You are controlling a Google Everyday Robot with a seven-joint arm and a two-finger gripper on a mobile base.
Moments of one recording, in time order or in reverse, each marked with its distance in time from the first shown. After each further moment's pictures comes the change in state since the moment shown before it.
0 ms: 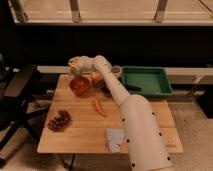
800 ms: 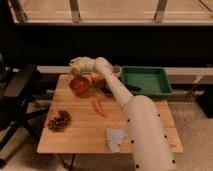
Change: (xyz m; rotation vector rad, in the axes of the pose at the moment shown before) arm 0.000 -0.004 -0.010 0.042 -0.010 0.031
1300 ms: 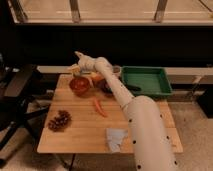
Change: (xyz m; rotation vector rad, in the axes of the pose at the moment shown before) arm -0.015 -0.017 -0.008 0.066 -0.041 -0.040
